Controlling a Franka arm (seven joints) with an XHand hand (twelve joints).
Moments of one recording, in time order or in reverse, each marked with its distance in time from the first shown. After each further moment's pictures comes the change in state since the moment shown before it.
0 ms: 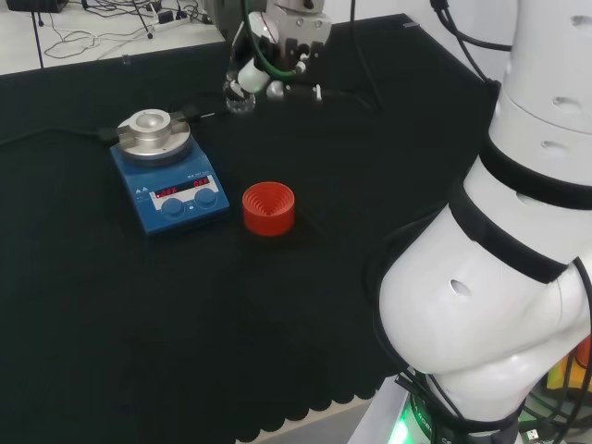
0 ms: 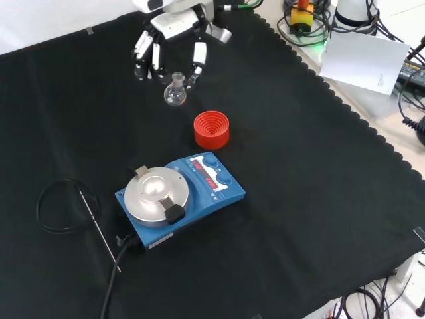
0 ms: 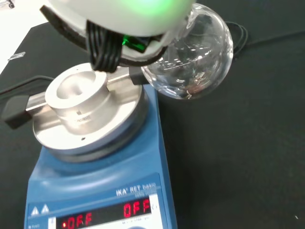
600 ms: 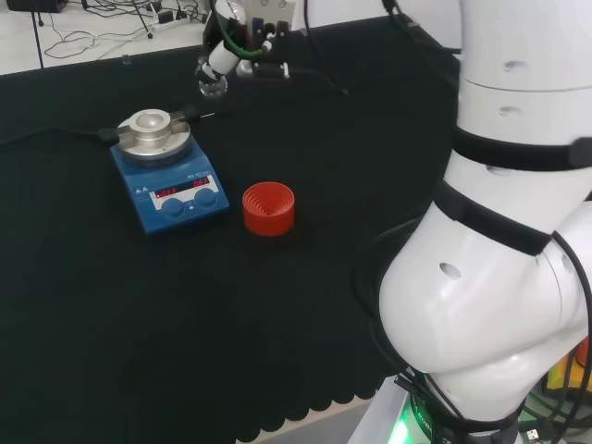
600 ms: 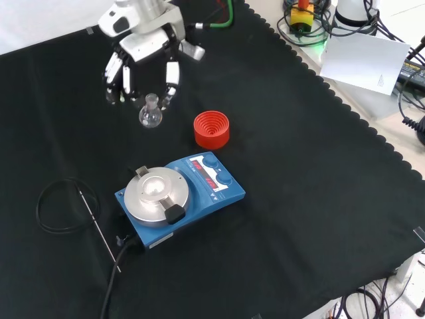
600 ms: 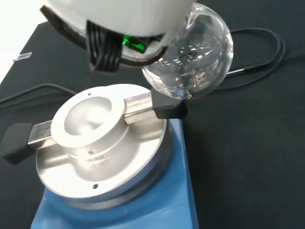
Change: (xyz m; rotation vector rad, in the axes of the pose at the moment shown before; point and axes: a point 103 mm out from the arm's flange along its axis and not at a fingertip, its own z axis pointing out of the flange) arm 0.025 0.079 0.005 0.044 -0.002 -0.039
